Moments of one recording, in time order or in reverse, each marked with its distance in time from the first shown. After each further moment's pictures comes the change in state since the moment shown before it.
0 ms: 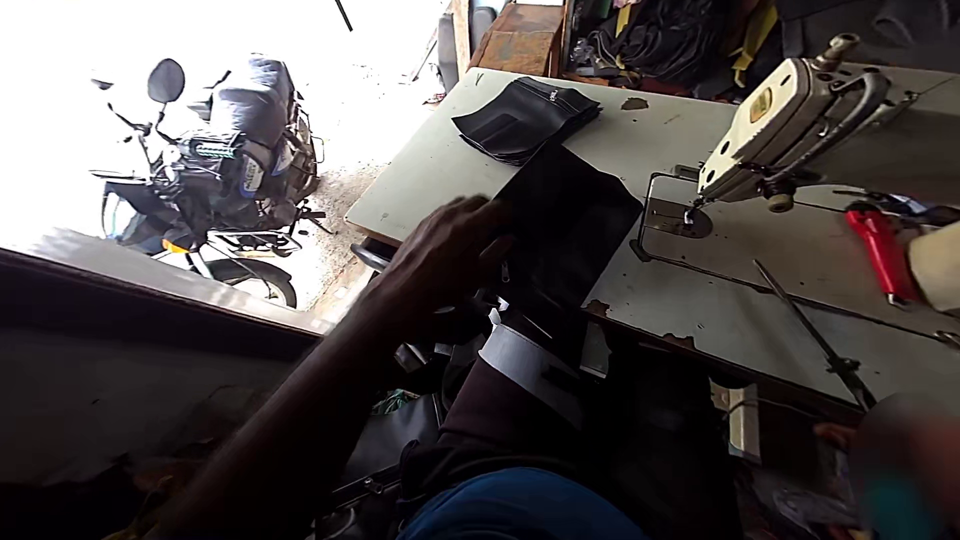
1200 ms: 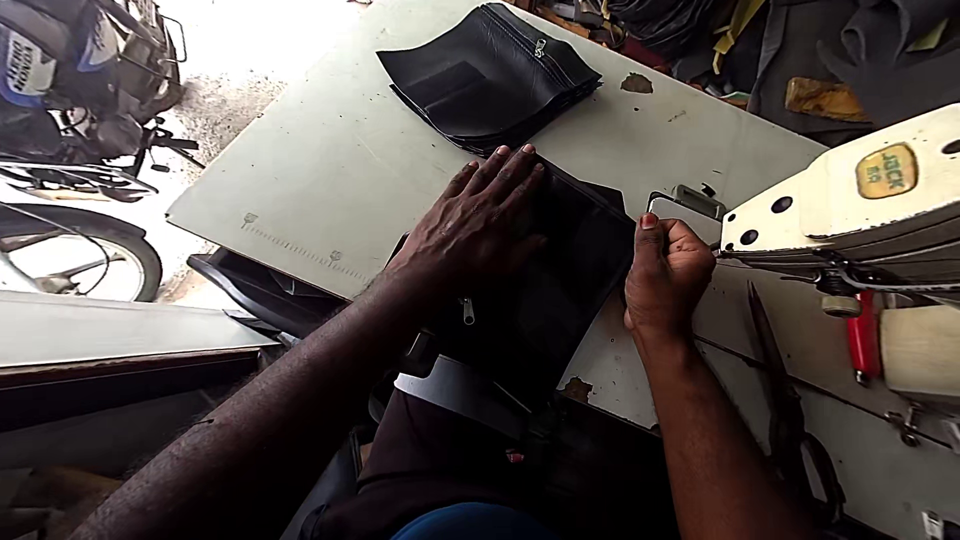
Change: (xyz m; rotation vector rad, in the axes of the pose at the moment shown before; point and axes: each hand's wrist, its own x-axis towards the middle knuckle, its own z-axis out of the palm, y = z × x) left_hand 0.129 -0.057 0.122 0.024 -0.014 0.080; right_hand 0.235 -0.214 0.123 0.687 0.602 -0.409
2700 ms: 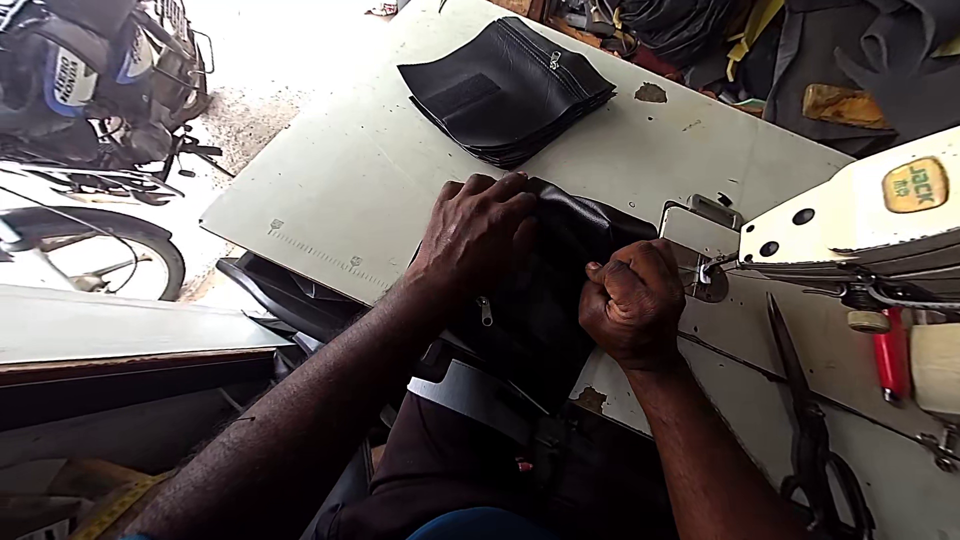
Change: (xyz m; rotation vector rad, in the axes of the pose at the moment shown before) left_hand -0.005 -0.004 0.000 0.022 0.137 -0.133; right_hand -0.026 -0.011 0.011 -0.381 -0.119 -0.762
